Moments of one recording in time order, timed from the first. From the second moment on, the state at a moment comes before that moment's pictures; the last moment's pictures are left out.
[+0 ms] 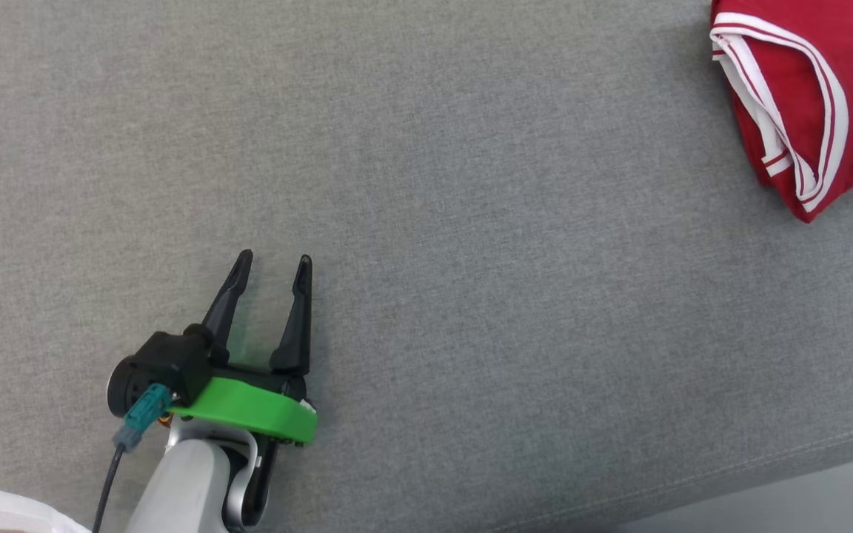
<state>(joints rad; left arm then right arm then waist) -0.25 0.11 -0.28 0.23 -0.37 -0.13 -0.26 -1.02 -0.33 -0.40 0.87 -0.32 0.13 0.00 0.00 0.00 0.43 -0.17</state>
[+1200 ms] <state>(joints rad) -0.02 0.06 -0.02 0.25 -0.37 -0.12 -0.26 -0.42 -0.05 -0.10 0.46 0.01 0.13 -0.26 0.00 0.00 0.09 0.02</state>
